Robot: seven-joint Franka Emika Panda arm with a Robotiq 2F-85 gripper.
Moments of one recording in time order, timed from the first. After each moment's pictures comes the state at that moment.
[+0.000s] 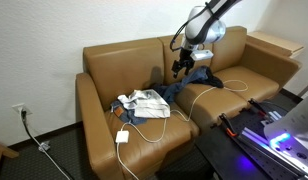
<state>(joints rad) 0.18 0.34 0.11 -2.30 0.21 2.62 -0.05</state>
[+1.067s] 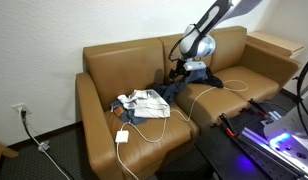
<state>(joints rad) 0.10 0.59 0.14 -2.17 0.20 2.75 0.02</state>
